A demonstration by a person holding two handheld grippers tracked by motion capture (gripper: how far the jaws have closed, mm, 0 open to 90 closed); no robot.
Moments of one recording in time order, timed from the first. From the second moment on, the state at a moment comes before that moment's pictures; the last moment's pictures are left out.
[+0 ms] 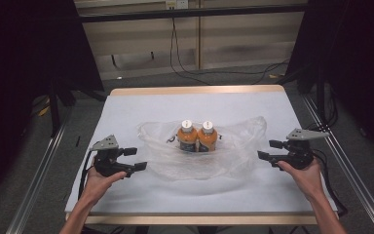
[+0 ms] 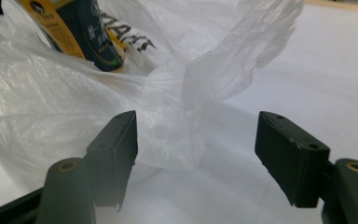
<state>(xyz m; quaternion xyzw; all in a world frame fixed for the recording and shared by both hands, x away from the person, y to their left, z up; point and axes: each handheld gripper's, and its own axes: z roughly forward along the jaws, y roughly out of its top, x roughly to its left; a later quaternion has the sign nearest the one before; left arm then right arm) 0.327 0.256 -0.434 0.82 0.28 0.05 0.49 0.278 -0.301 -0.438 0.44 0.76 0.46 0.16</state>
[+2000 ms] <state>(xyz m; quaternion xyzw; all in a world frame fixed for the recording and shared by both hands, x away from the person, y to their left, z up) 0.383 0.138 -0.463 0.95 0.13 0.04 0.28 0.347 -0.193 -0.468 0.29 0.91 0.28 0.10</state>
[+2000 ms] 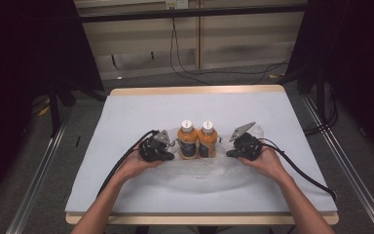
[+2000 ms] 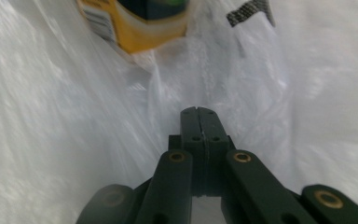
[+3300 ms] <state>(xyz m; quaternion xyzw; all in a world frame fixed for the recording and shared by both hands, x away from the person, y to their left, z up) 0.409 0.209 -0.468 0.93 0.21 0.10 0.29 0.356 -0.243 -0.463 0.32 0.91 0.20 0.16</state>
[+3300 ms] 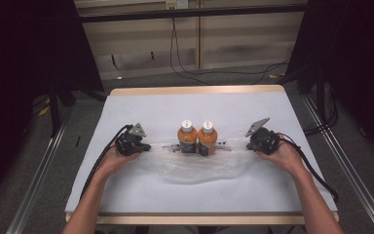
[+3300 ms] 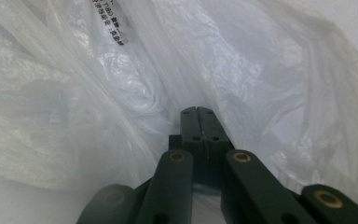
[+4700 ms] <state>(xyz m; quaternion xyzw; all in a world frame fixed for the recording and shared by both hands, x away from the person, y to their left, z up) 0.401 0.218 -0.461 0.90 0.24 0.06 0.35 0.360 -0.263 -0.460 0.35 0.87 0.30 0.15</state>
